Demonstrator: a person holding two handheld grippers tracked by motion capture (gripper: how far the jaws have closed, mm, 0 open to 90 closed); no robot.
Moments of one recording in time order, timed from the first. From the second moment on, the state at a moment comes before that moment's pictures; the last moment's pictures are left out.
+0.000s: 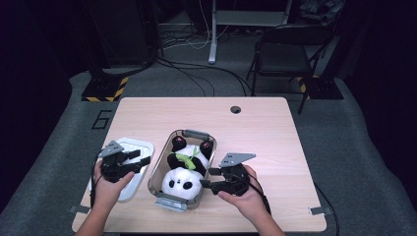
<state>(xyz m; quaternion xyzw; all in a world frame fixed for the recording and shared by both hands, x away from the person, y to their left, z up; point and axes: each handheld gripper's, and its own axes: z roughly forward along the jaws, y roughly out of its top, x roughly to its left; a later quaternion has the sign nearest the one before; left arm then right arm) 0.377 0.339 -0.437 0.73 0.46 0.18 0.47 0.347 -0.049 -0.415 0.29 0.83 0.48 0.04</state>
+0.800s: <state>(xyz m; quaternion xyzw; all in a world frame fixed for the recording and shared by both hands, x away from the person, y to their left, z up) 0.387 0.406 -0.470 0.69 0.55 0.21 0.41 0.347 -0.036 -0.416 0.27 0.83 0.49 0.05</state>
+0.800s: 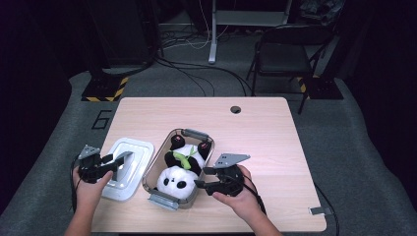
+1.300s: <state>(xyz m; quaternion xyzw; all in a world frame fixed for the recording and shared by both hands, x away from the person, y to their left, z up) 0.391 0.411 -0.478 0.69 0.57 0.22 0.39 0.346 -0.039 -0.417 0.27 0.83 0.49 0.05</state>
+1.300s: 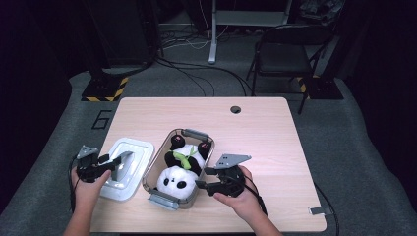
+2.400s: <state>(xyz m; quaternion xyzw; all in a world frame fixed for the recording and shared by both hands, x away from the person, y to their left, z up) 0.402 0.396 -0.500 0.71 0.57 0.24 0.32 0.344 -0.045 -0.419 0.27 0.83 0.48 0.06</state>
